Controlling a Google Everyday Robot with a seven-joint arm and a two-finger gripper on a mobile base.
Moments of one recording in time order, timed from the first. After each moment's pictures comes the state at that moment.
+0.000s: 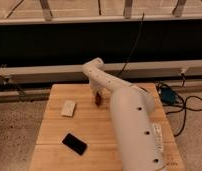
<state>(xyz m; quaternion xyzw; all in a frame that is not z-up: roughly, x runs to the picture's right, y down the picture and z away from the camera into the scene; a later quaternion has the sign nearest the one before) -0.005 0.028 0.980 -0.28 -0.18 -0.61 0.72</state>
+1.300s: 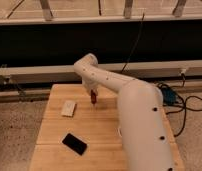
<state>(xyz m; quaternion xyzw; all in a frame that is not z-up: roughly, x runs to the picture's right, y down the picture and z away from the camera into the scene) -0.047 0.018 0.919 -0.24 -0.18 -0.67 0.68</state>
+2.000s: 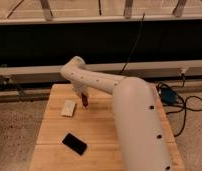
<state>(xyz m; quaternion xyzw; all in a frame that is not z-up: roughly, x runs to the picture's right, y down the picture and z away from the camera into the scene) -0.110 0.036 0.899 -0.21 -0.18 -0.72 0.63</state>
